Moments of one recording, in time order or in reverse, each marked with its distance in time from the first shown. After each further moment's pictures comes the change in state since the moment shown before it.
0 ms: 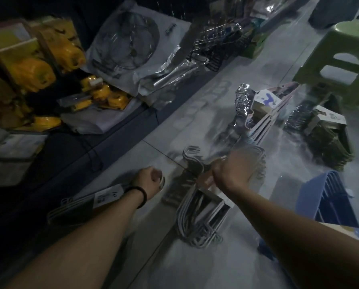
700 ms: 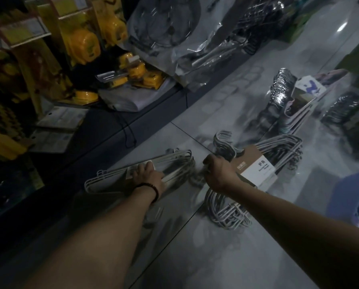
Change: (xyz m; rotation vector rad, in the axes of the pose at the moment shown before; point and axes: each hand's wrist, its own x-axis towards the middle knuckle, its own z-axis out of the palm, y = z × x) left_hand -0.054 -0.057 -0.040 0.704 -0.107 -0.091; right_hand -0.067 -0.053 0.053 -0.056 -0.465 -0.479
